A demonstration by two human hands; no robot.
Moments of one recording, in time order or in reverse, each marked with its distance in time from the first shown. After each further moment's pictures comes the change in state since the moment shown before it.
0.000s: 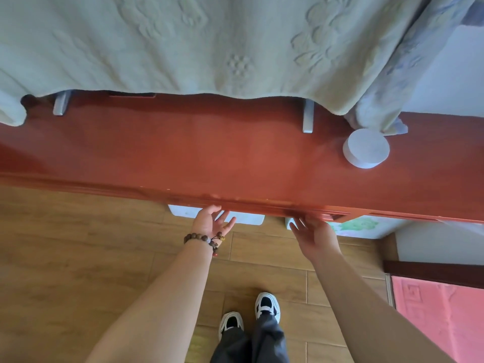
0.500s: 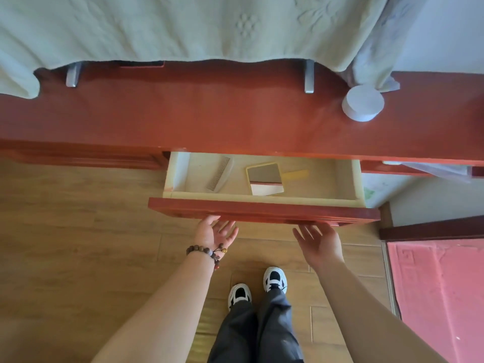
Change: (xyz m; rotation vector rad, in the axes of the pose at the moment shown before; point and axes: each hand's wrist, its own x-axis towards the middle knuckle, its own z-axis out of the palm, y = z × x) left_hand -0.051 -0.045 -0.101 -0.019 -0.004 -0.082; right_hand -0.074 0.068 -0.077 0.121 0.013 -0.031
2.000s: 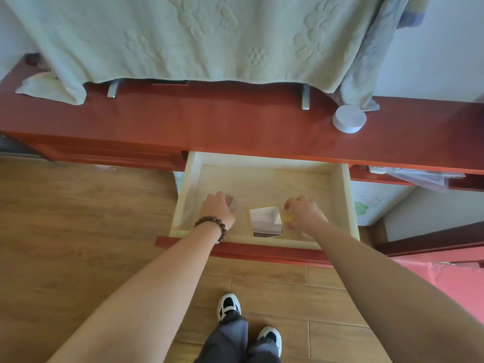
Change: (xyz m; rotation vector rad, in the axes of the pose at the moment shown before) left_hand -0.048 0.025 0.021 1.887 0.224 0.764; right_hand -0.040 -0.020 0.058 -2.327 -0.215 -0.591
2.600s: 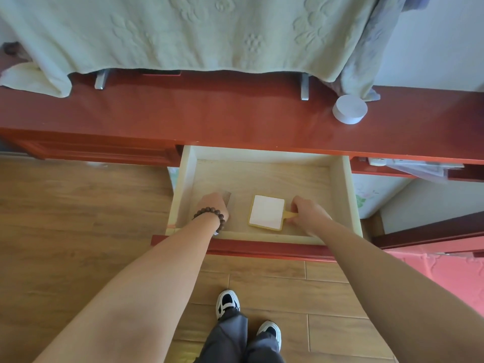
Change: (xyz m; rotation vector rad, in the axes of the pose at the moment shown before) left_hand 0.017 -0.002 0.005 0.126 -0.097 -0.079; right_hand -0.009 0.006 0.004 0.184 -0.008 0.103
